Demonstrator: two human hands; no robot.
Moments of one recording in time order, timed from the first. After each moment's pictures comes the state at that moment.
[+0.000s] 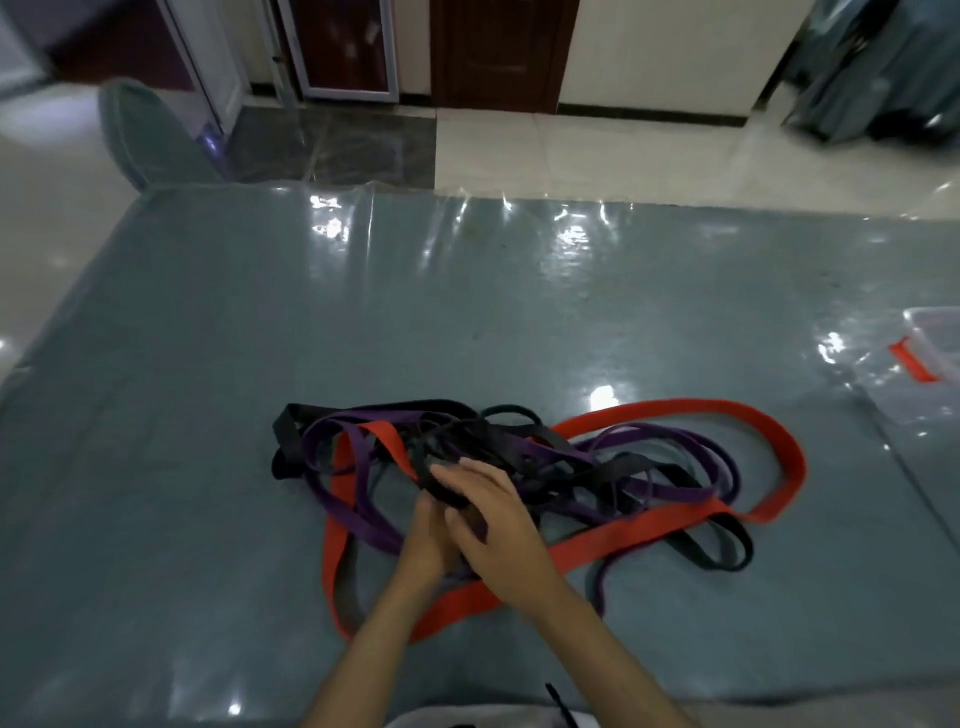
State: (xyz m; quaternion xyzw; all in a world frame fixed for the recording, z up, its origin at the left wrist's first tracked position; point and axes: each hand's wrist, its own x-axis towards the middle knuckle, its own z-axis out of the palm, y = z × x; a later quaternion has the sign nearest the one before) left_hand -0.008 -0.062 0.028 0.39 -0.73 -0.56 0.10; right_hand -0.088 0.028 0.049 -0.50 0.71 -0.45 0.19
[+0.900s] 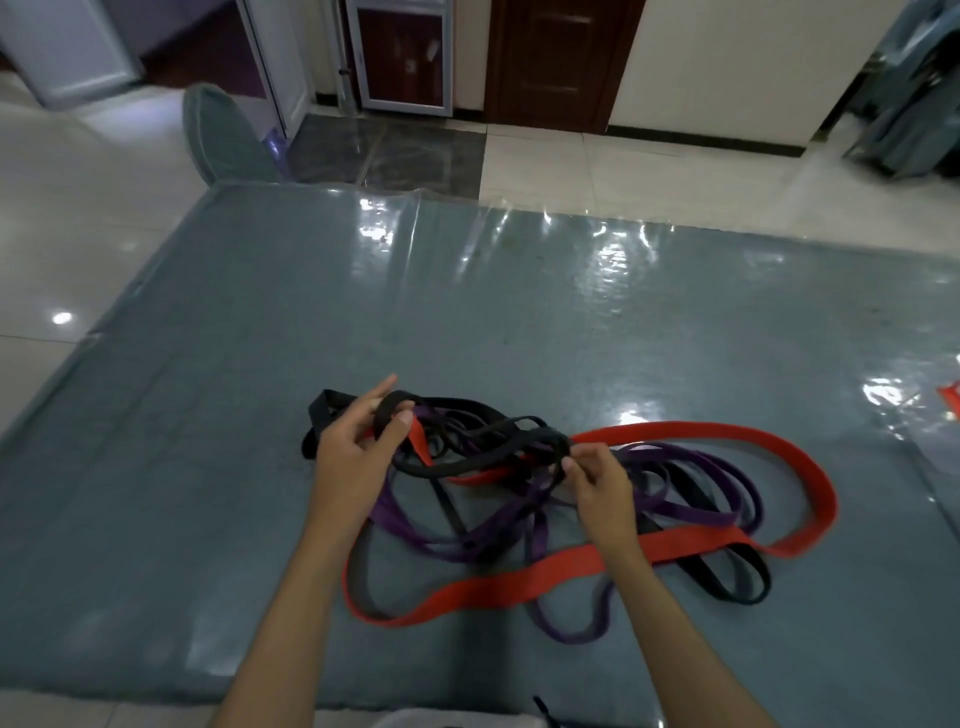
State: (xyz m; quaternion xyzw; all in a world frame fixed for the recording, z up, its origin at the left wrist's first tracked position) left_hand 0.041 -0.122 0.108 0.39 -0.61 -0.59 0.37; right_hand -0.193 0.053 0.008 -0.26 0.79 -0.51 0.19
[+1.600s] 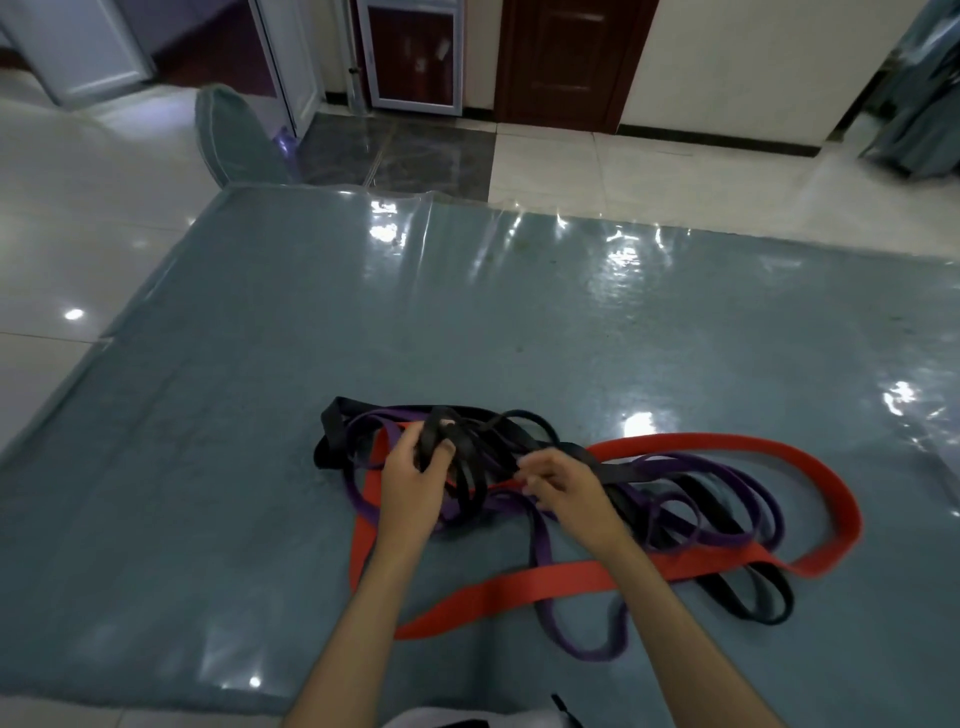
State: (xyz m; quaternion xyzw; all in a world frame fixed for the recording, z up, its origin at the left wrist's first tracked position) left_hand 0.005 -0.111 0.067 0.43 -0.60 -0.58 0.35; right_hand -0.170 0.013 0.035 -0.35 0.74 -0.45 0.36
